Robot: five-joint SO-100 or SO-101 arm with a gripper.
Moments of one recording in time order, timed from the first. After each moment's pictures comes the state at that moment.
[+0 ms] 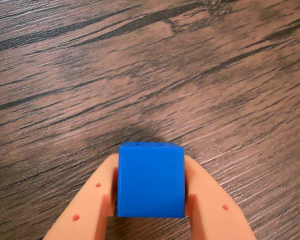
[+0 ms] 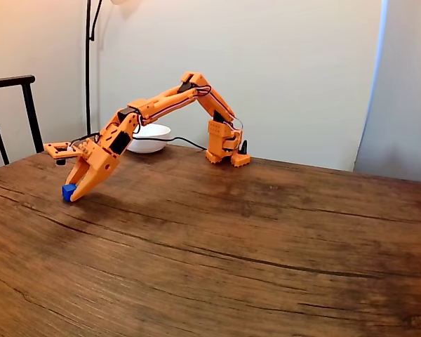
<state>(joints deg) 36.8 40.4 62.1 26.3 105.9</state>
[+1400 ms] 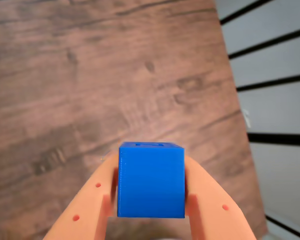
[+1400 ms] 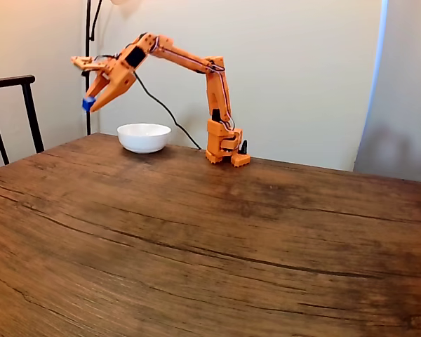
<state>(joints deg) 49.6 81.2 61.7 66.2 125.9</state>
